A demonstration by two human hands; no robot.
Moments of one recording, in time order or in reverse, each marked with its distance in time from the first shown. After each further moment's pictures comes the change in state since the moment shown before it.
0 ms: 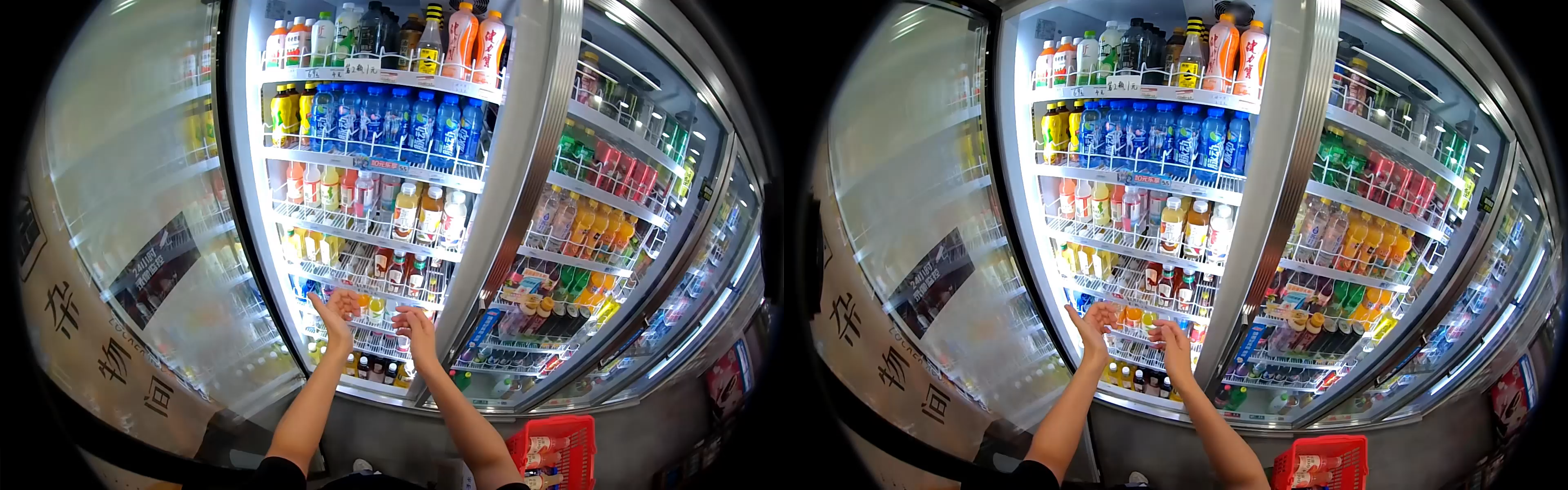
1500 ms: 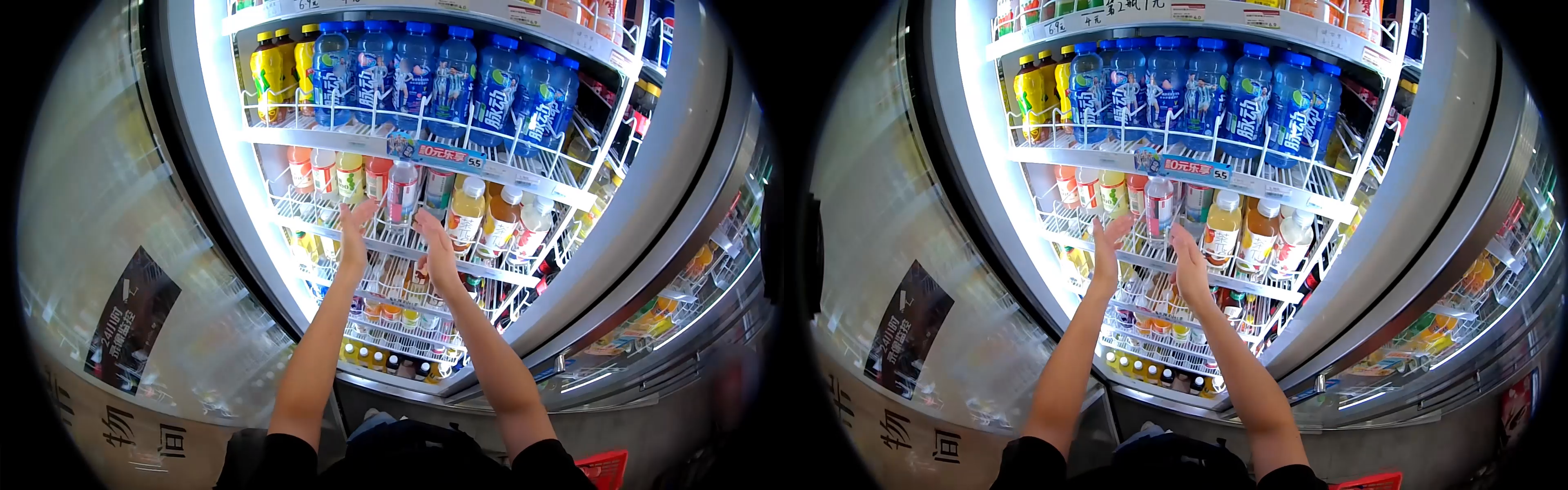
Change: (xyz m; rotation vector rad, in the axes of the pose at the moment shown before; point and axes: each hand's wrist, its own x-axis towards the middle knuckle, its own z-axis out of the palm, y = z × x) left_hand 0.328 -0.034 0.009 0.252 -0.169 0.133; right_hand 0.319 0.038 0.059 -0.137 -0.107 -0.009
